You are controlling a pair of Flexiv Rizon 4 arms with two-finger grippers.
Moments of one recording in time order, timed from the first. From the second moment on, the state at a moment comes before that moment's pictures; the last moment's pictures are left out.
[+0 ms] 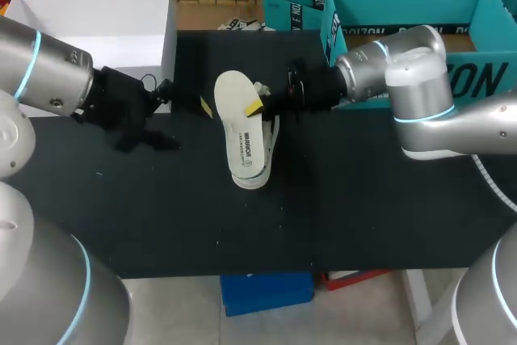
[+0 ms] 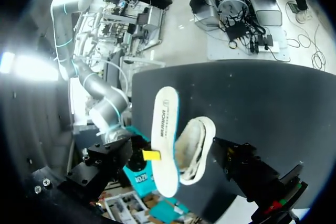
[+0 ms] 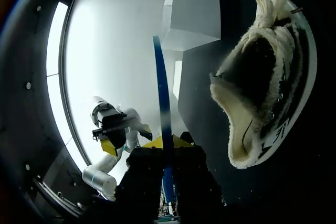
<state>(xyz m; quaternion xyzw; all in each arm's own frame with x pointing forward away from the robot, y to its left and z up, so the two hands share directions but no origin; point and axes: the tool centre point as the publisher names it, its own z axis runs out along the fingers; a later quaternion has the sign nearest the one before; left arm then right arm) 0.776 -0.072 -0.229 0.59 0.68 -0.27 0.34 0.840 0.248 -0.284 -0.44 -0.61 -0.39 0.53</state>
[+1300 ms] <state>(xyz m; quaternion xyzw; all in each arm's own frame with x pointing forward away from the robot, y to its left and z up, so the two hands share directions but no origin) 0.835 -0.092 -0.270 0.42 0.59 -0.40 0.55 0.840 0.248 -0.284 -0.44 -0.61 -0.39 0.53</state>
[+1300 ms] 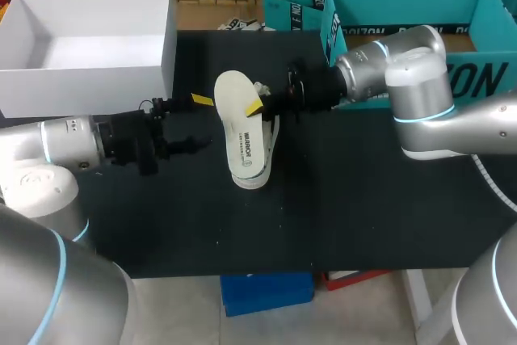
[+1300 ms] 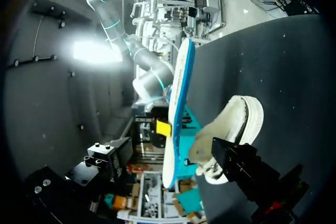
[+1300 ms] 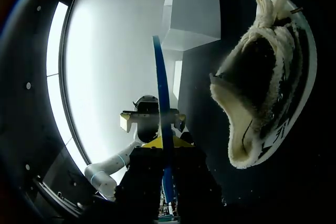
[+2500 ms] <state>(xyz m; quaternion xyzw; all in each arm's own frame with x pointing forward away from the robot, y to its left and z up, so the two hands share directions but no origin) 0.871 -0.133 -0.275 0.45 0.57 -0.40 0.56 0.840 0.248 -0.284 -0.44 -0.61 -0.39 0.53</state>
